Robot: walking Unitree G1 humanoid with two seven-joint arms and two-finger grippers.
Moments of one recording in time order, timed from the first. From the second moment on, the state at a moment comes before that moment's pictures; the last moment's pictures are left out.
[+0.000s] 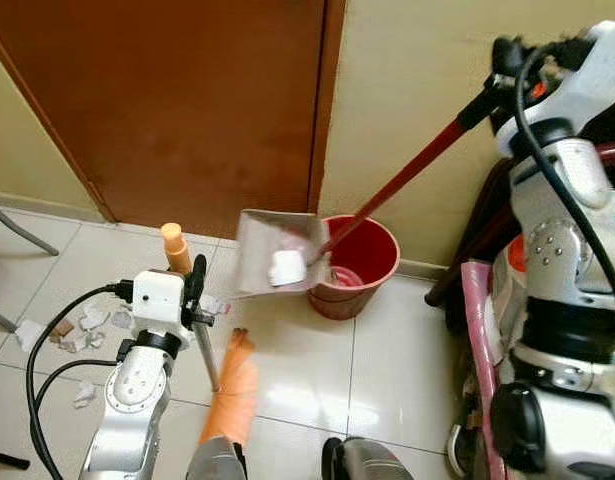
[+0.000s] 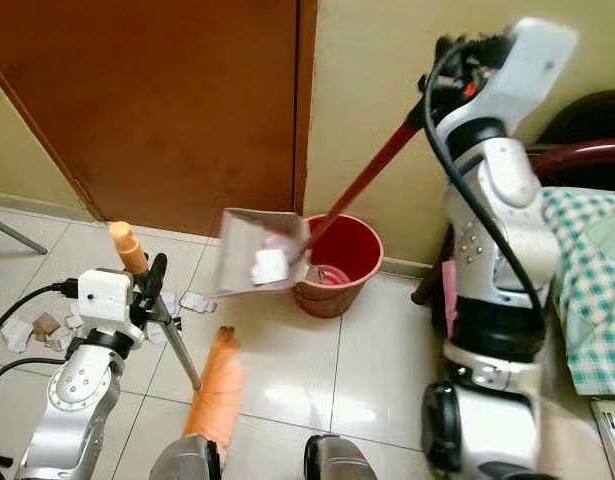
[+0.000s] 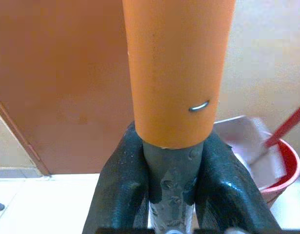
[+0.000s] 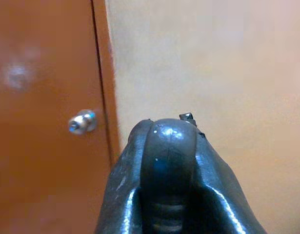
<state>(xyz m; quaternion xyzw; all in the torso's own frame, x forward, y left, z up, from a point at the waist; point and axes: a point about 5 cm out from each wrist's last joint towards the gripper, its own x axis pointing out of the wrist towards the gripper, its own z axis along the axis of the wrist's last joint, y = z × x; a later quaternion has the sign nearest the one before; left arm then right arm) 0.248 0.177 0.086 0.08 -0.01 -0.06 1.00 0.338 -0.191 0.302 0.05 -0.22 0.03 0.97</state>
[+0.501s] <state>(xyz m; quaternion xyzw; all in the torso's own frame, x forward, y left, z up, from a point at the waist) 0.250 0.178 0.085 0.08 -0.01 -0.06 1.00 0.342 -0.141 0.317 -0.16 -0.34 0.08 0.92</state>
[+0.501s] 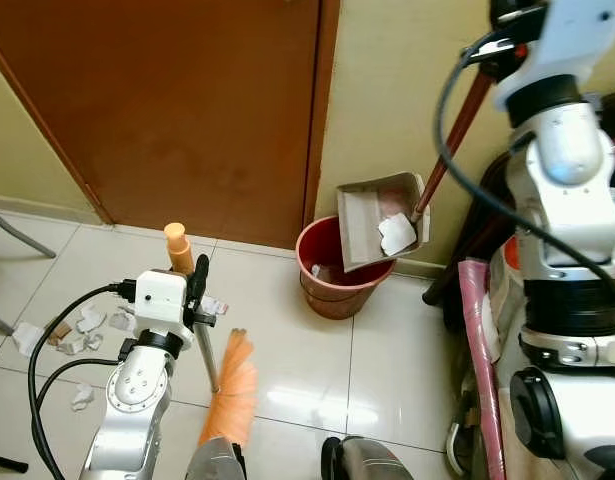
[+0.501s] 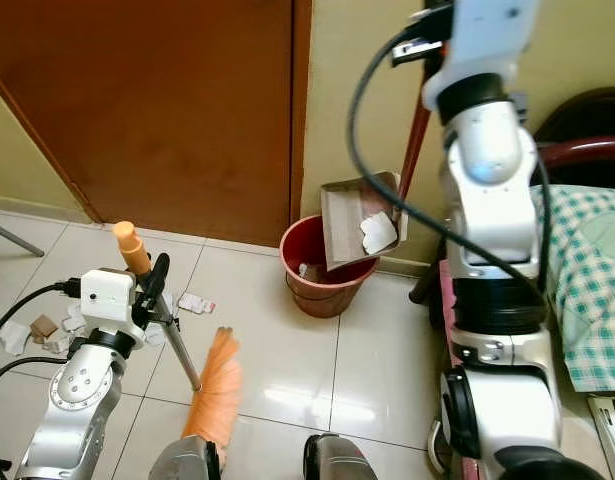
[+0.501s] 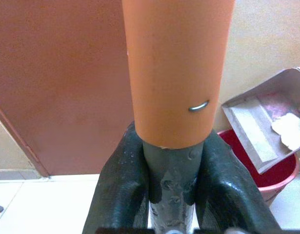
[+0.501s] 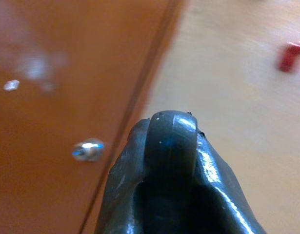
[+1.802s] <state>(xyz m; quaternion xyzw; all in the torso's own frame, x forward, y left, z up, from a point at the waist) 0.262 0.175 0.087 0.09 -0.02 -0.04 1.00 0.326 -0.077 0.308 -0.06 -0.40 0.14 0.90</state>
